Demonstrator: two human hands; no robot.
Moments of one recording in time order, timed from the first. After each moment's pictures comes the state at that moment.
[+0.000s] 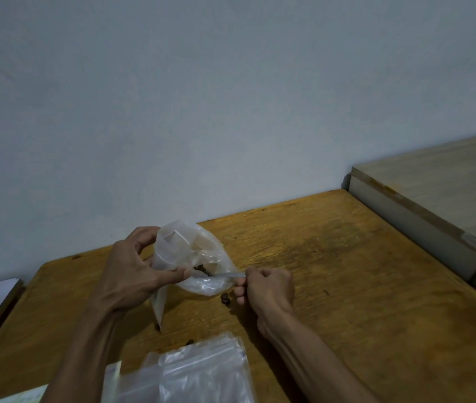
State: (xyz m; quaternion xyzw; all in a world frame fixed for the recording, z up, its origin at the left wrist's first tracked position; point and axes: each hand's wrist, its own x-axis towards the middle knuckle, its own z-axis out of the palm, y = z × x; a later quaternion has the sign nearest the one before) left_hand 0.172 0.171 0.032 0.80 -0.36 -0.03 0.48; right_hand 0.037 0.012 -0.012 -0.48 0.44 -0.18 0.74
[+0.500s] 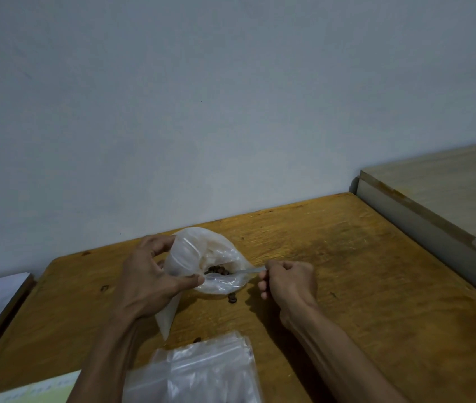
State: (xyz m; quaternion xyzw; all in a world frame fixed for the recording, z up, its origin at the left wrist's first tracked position) left_hand 0.163 0.171 0.015 0.83 -0.32 0.00 0.46; right_hand 0.025 -0.006 -0.003 -0.52 0.45 -0.19 0.69
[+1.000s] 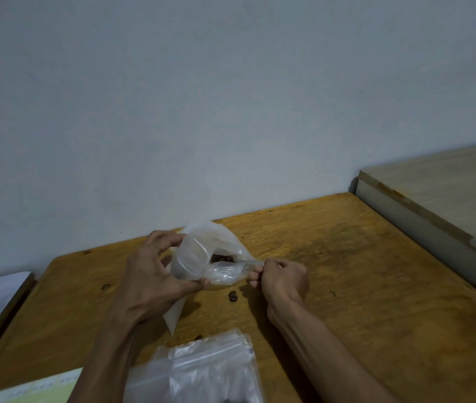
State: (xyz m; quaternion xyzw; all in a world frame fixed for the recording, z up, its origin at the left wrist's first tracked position) left_hand 0.149 0.172 0.027 0.82 -0.38 0.02 0.43; right_hand 0.043 0.005 -0.010 -0.47 0.49 -0.27 0.69
